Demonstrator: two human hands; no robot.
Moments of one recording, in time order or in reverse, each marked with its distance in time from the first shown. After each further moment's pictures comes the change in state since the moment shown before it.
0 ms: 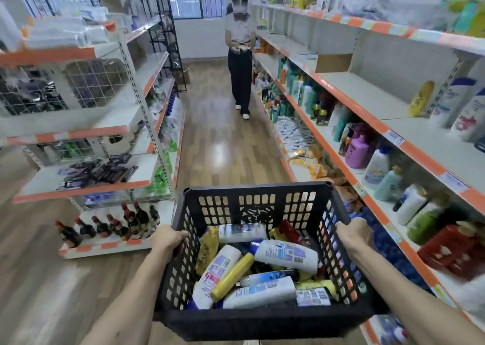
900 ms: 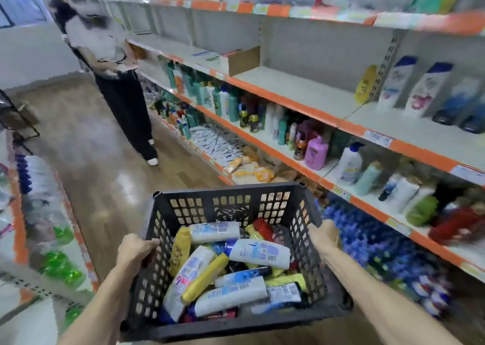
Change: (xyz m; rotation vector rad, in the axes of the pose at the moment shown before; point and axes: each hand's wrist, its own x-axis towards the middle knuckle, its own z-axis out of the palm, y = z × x) left_hand 0.477 0.324 0.108 0.338 -0.286 0.273; right_hand 0.198 -0.247 0.215 0.270 0.250 0.429
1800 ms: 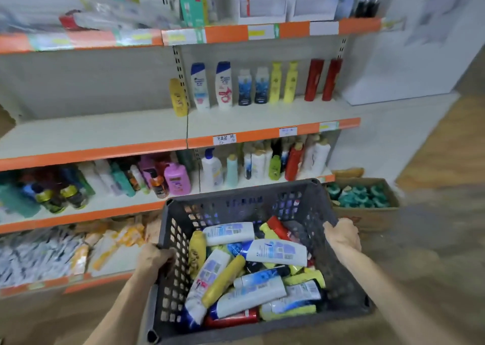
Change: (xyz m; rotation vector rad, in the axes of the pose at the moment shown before) left_hand 0.095 0.236 0.311 0.483 -0.814 0.558; right_hand -0.001 0.069 -0.085 0.093 0.722 0.708
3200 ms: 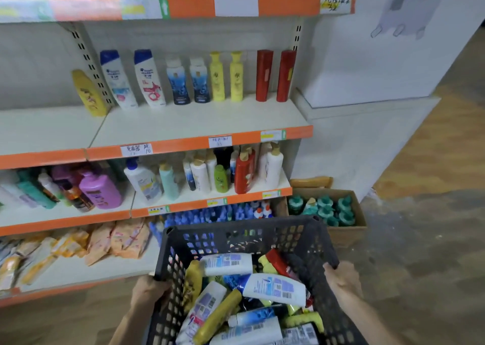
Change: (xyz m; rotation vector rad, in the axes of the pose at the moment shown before) left_hand 0.018 0.041 0.299 0.054 -0.112 -0.139; right_hand 0.250 0.135 -0.070 -0.028 -0.160 0.165
